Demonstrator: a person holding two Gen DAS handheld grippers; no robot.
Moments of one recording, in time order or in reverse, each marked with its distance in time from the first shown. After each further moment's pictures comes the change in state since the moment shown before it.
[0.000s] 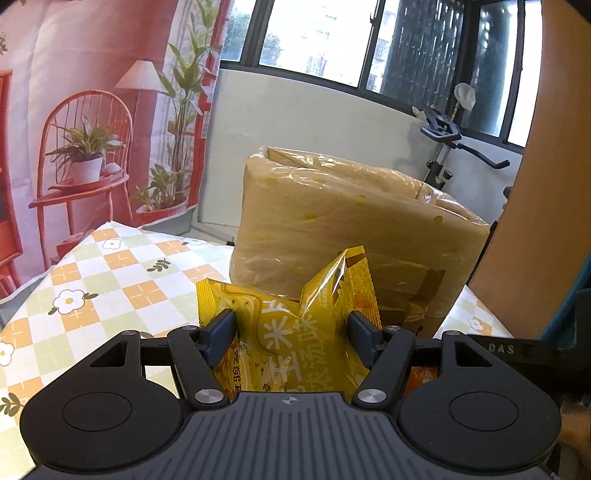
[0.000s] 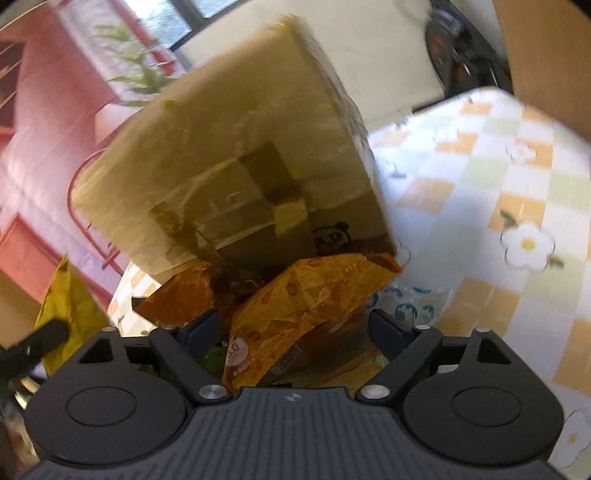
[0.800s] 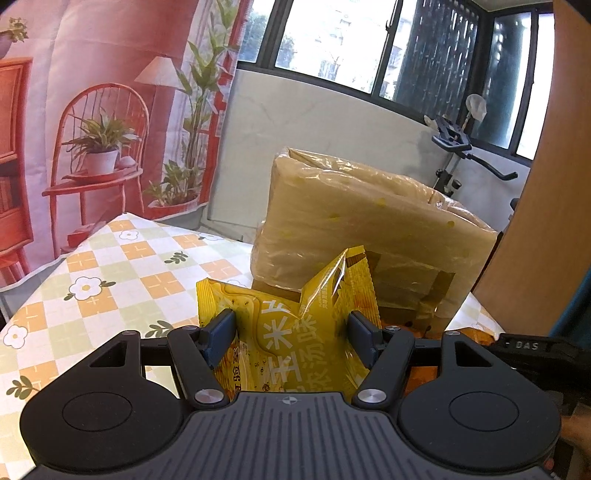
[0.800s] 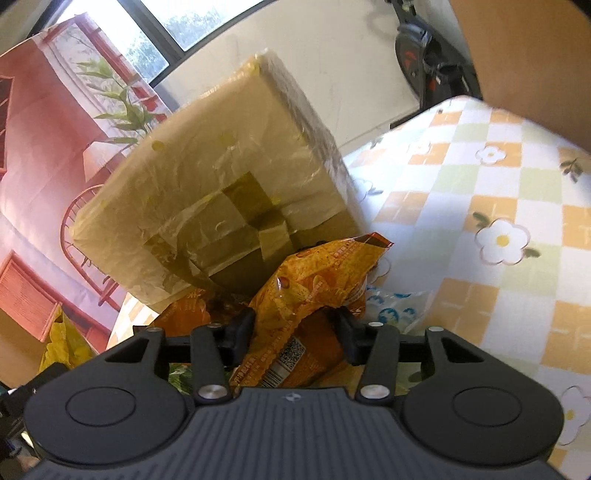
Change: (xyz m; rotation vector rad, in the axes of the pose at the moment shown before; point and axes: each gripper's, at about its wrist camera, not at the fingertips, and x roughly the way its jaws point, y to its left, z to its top) left arm -0.012 0.000 -0.001 -0.054 -0.014 0.031; right arm -0.028 -0.004 -0.007 0.050 -0.111 -0.036
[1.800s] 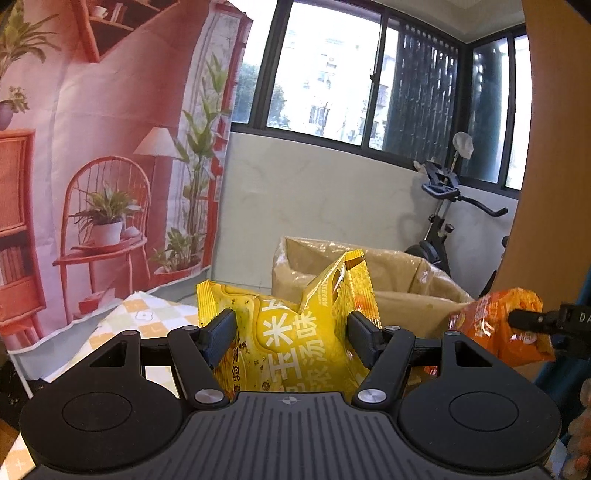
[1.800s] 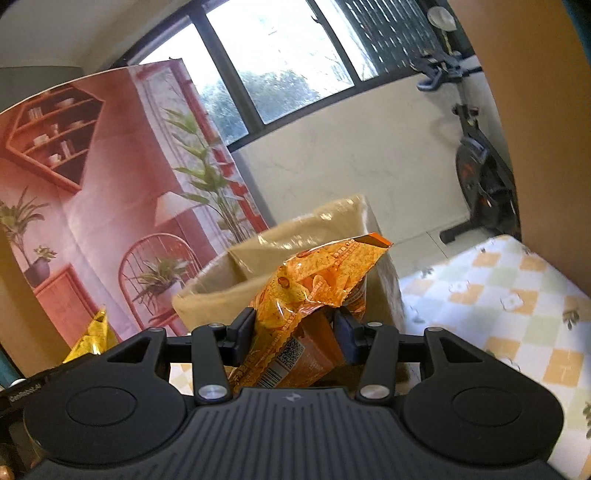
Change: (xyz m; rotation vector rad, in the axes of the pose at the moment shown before) left arm -0.050 -0.013 0.054 0.075 -0.171 0.009; right arm -0.102 0.062 0.042 -0.208 -0.261 0.141
